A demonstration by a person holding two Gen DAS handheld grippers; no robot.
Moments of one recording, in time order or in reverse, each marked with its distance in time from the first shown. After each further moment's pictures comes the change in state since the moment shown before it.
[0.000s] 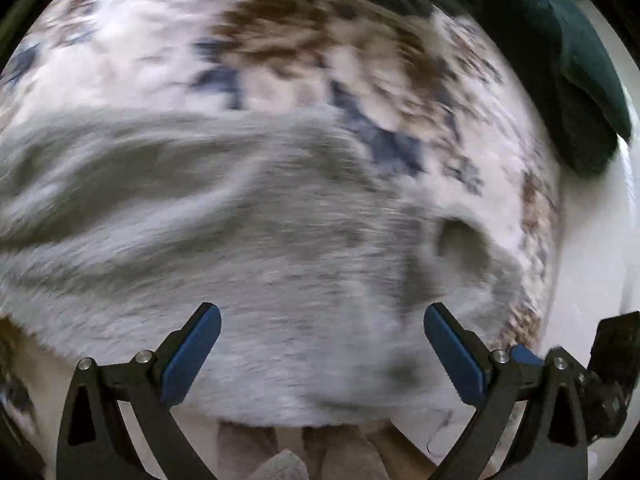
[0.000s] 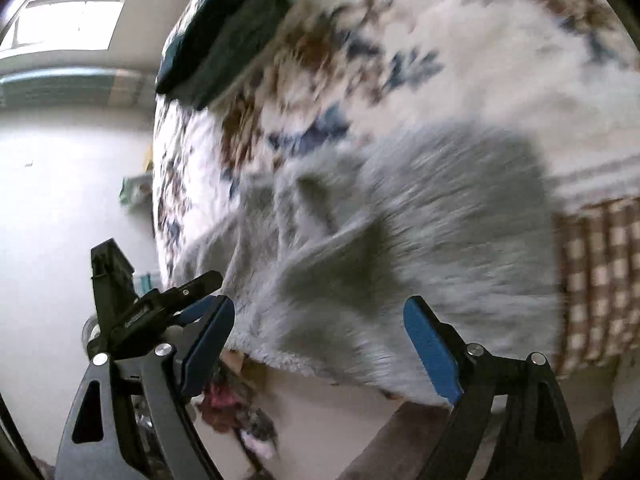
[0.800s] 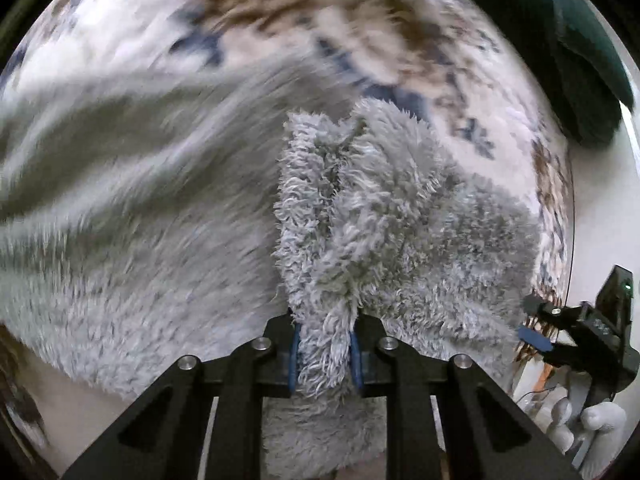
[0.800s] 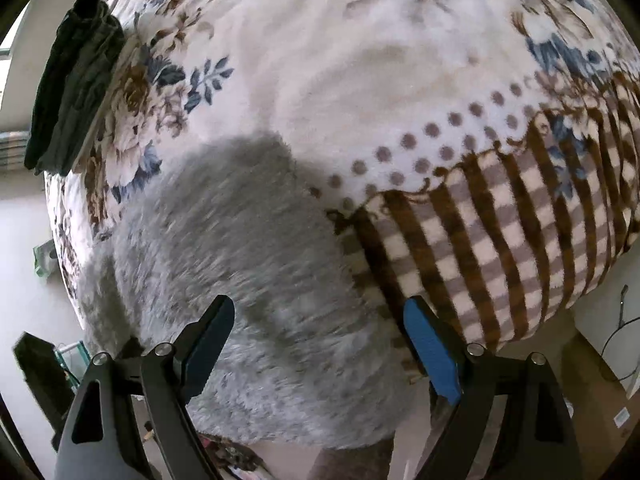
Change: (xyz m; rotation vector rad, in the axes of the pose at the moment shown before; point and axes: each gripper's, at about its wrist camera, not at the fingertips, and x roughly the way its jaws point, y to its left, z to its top) left arm 0.031 0.016 -0.038 -0.009 -0.015 0.064; right arm 0.013 -0.089 0.019 0.257 0.011 -0.317
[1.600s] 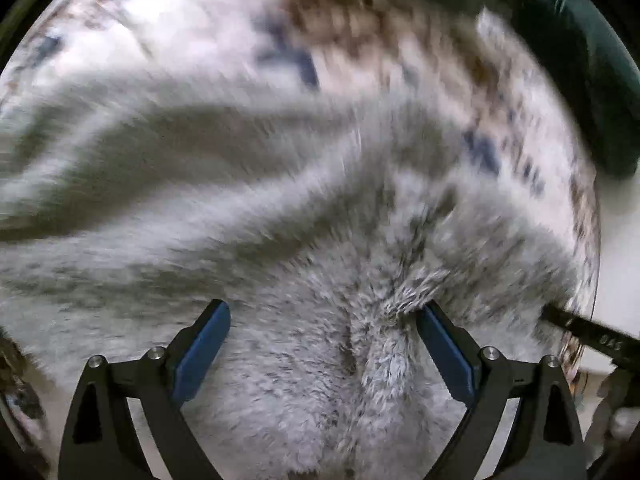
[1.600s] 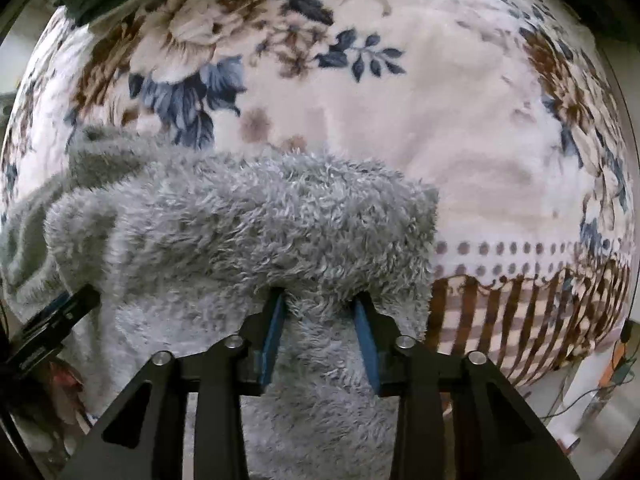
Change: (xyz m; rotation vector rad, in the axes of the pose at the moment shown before) left arm -0.016 0.044 0.011 -0.027 -0.164 0.071; right arm 0.035 0.138 -0.003 -0.445 0.002 -0.326
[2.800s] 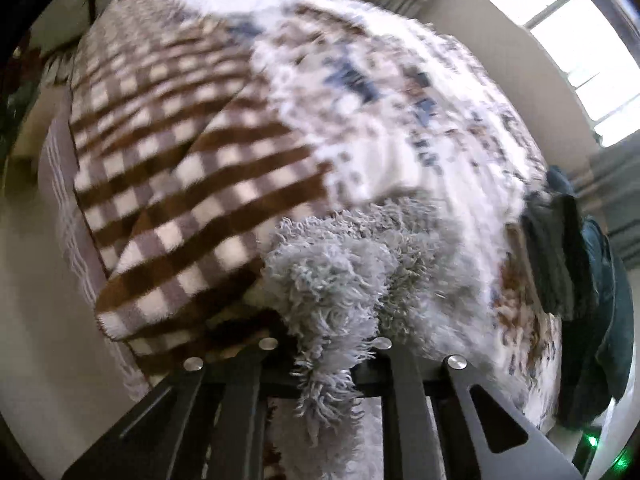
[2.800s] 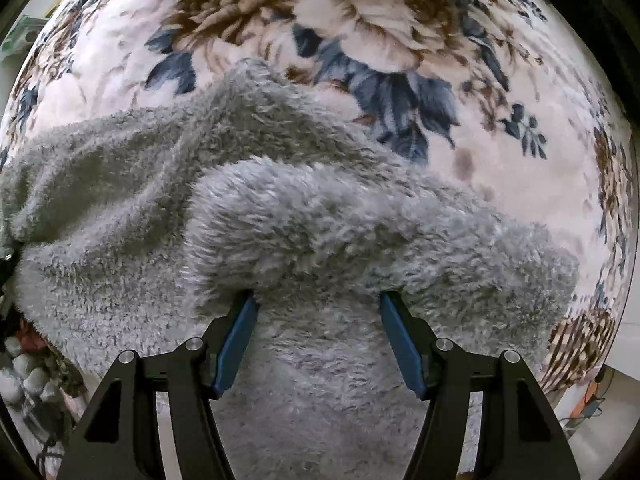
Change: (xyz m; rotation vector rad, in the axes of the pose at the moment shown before) left arm -0.074 0.240 -0.037 -0.651 -0.475 -0.039; right arm 0.012 0.173 -0.007 -0.206 0.000 -0.107
